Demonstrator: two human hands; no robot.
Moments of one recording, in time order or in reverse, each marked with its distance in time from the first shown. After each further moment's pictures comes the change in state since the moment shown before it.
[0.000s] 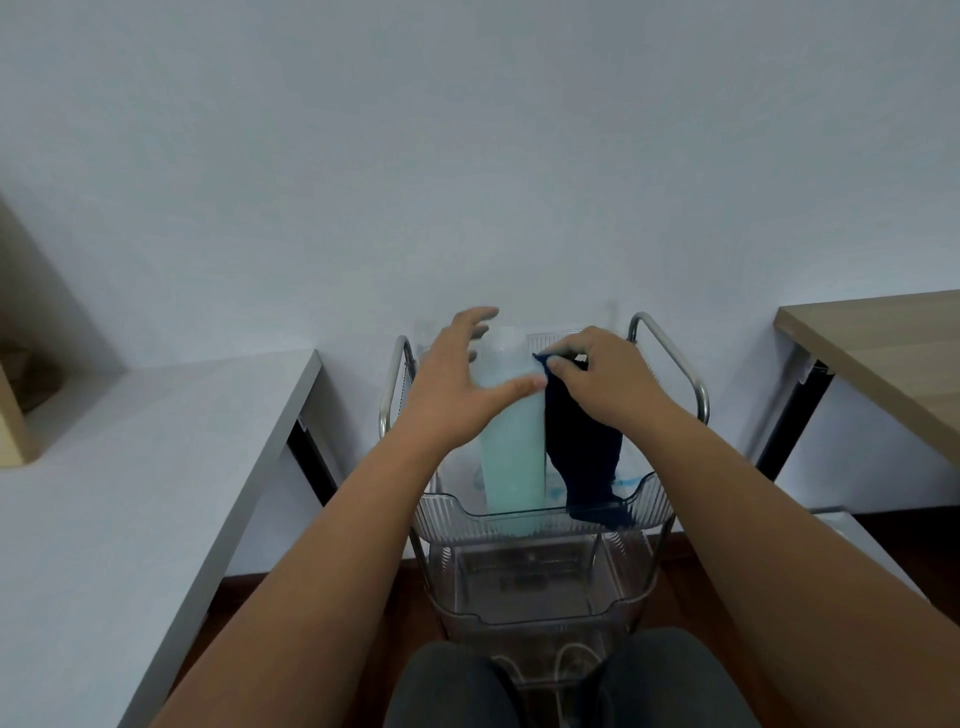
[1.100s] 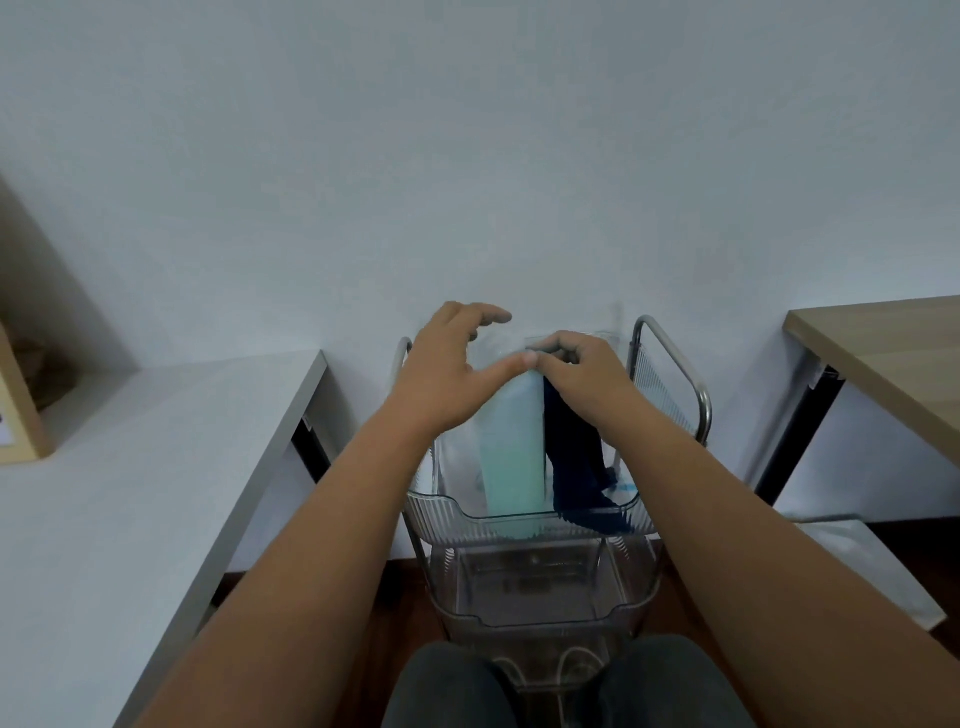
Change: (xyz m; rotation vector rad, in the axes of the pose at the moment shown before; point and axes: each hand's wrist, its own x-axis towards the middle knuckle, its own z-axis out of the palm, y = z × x) left_hand 0.010 0.018 -0.014 0.125 -0.010 0.074; right_hand 0.010 0.003 0.021 0.493 -0.011 0.159
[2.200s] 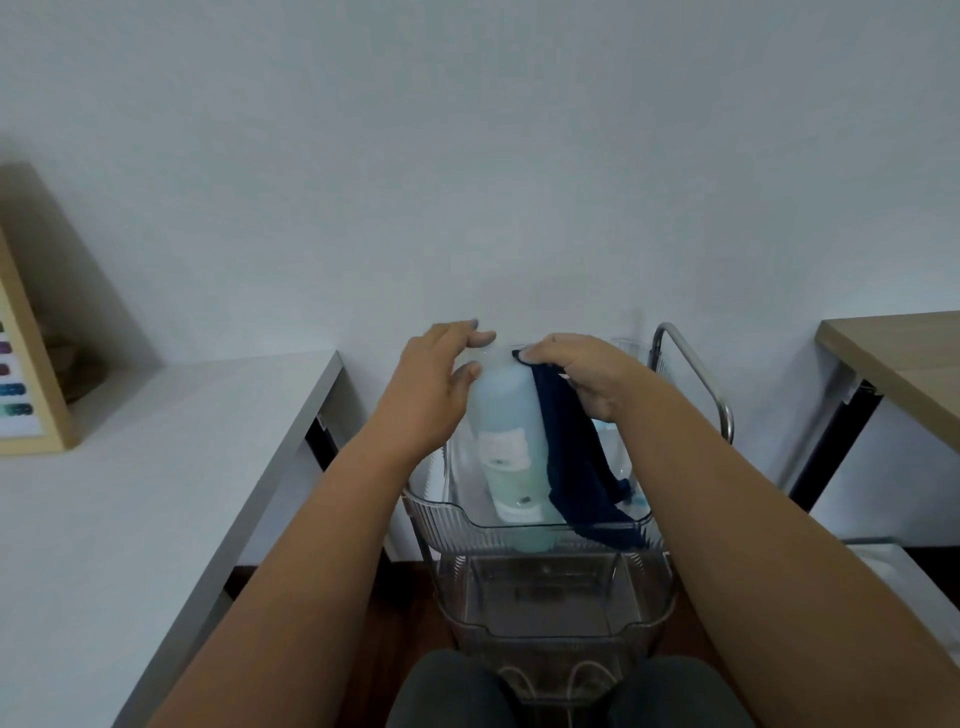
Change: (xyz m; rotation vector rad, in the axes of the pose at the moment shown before) left_hand -0.015 -0.015 -0.011 0.161 0.035 0.048; right_hand 0.029 -0.014 0.003 0.356 -0.292 0.366
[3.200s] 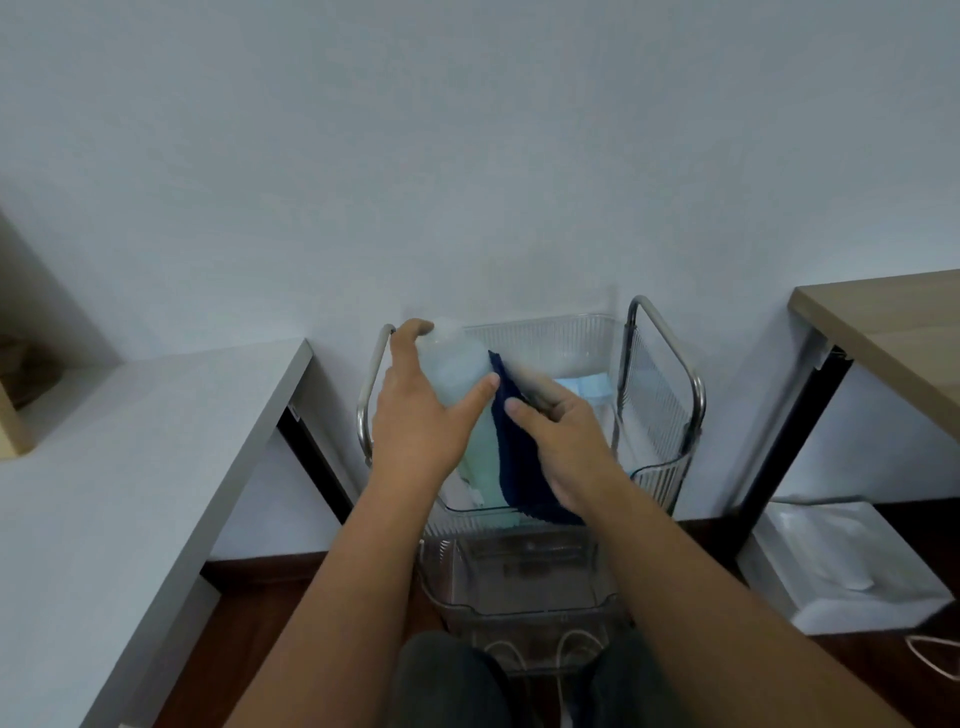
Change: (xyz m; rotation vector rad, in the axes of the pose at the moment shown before) left_hand -0.027 0.014 0.048 -0.138 0.249 -0.308; right_hand -0.038 0.093 0.017 0.327 0.021 -0.418
